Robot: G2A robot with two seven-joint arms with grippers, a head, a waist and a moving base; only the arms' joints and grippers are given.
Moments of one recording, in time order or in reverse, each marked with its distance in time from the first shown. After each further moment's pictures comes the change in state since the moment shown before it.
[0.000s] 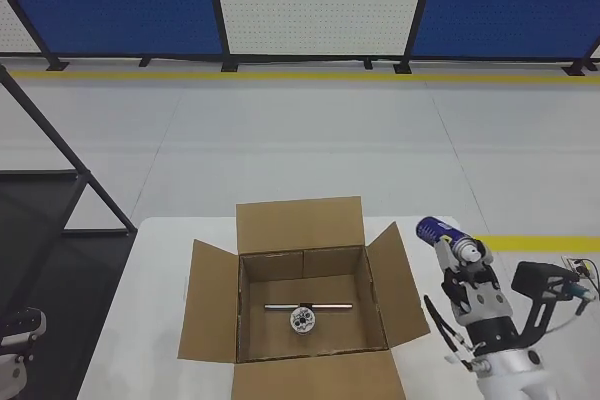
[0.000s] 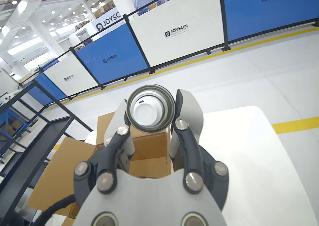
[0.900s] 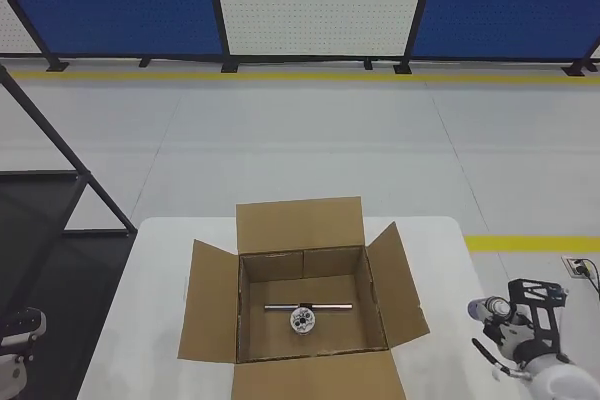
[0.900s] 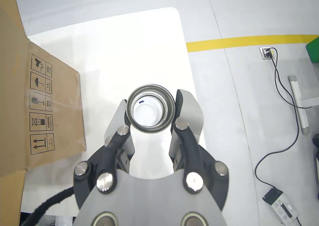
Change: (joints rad) left arm 0.000 0.000 0.000 0.000 0.000 0.000 0.000; right arm -0.049 0.050 0.286 0.147 -0.173 -0.150 0.591
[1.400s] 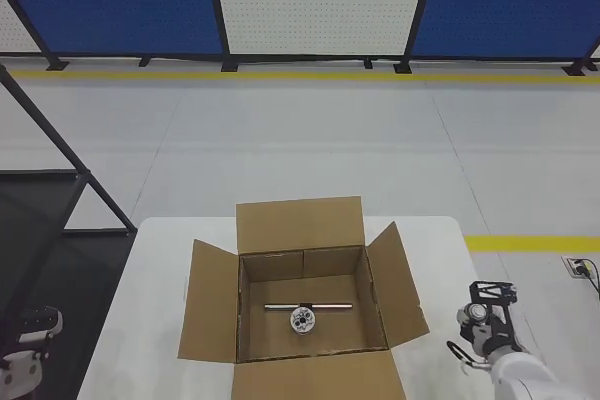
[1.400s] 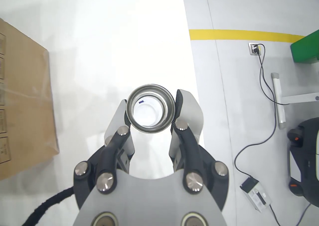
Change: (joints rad) left arm -0.014 -0.008 0.031 0.012 0.028 0.036 -0.011; right arm 0.076 0.002 -0.173 0.192 -0.250 0.040 -0.016
